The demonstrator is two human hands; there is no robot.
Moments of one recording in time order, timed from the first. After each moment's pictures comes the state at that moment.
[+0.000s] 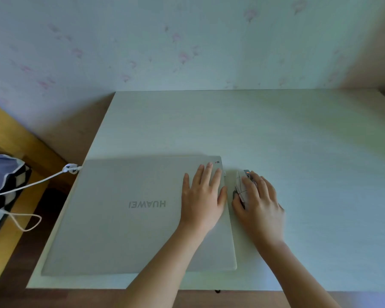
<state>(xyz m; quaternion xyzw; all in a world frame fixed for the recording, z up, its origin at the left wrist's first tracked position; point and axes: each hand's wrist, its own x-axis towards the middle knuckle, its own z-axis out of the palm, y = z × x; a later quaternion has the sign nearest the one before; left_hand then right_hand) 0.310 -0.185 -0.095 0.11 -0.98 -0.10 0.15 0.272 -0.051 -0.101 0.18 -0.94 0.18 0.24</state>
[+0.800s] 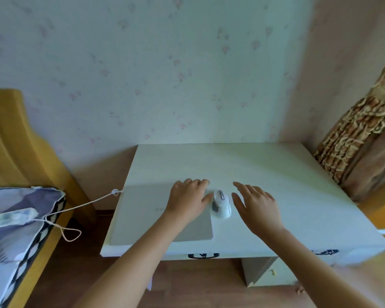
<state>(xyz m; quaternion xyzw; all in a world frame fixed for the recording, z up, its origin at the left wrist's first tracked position) 0.444 -0.160 0.153 -0.01 -0.98 -0.02 0.19 0.396 0.032 0.151 0.28 -0.93 0.14 0.20</state>
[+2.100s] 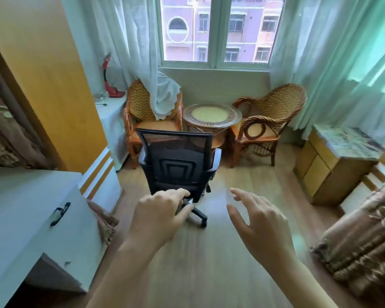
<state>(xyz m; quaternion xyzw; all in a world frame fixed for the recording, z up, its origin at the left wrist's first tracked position) 0.790 0.290 0.229 -0.58 -0.78 -0.19 0.14 0.983 0.375 0.223 -0.41 -0.86 0.06 0.31</state>
